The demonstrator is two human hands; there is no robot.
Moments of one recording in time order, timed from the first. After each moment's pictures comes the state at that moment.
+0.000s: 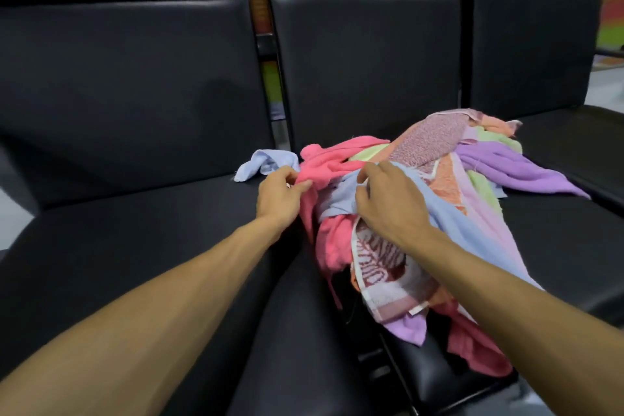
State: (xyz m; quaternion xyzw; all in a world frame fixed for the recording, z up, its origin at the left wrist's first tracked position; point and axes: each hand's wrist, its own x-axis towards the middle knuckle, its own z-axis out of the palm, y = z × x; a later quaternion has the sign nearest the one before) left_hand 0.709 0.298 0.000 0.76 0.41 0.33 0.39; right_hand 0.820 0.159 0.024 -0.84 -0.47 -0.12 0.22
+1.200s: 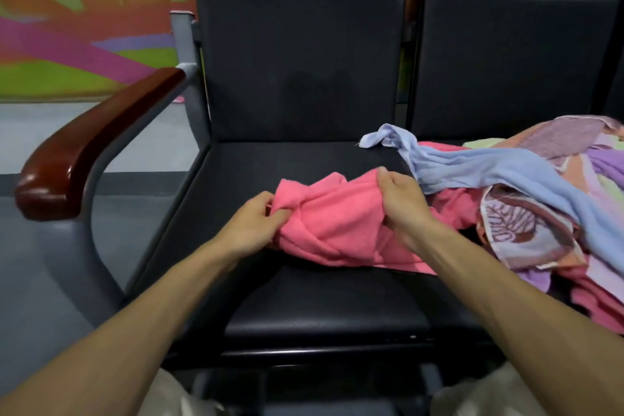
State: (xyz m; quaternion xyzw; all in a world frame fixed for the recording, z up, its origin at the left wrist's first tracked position) left_hand 0.398 0.265 0.005 0.73 0.47 0.26 0.43; right_hand 0.611 0.199 0.014 -0.68 -0.37 0.27 0.57
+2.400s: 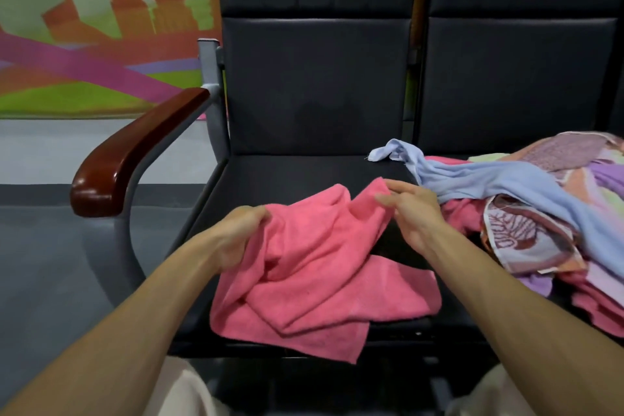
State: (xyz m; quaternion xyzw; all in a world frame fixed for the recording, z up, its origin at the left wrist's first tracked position) left_hand 0.360 0.258 0.026 0.53 0.54 0.24 0.61; right_hand 0.610 0.188 0.028 -0.57 -0.26 0.39 0.67
